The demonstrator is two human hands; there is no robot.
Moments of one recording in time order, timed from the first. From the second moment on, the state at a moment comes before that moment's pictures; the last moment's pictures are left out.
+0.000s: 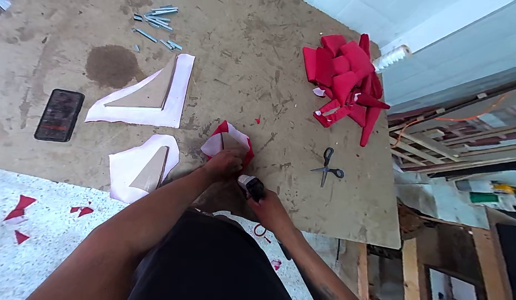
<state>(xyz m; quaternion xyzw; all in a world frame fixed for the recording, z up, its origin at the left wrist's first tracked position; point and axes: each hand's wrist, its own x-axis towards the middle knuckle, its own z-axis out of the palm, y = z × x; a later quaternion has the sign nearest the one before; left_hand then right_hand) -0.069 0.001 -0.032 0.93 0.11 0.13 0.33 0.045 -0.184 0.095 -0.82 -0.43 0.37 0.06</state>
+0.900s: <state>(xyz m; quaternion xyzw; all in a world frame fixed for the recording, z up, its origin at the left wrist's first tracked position) -0.045 0.078 0.042 0.98 0.04 -0.08 0.19 0.163 -0.231 0.109 -0.90 -0.35 0.26 0.07</state>
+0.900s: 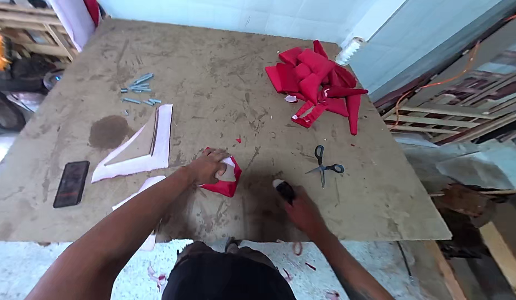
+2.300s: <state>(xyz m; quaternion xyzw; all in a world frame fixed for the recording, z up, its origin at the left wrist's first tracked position) -0.008 0.039 0.036 0.86 0.26 -0.27 0.33 0.115 -0.101 0.026 -0.64 -0.20 0.69 0.26</state>
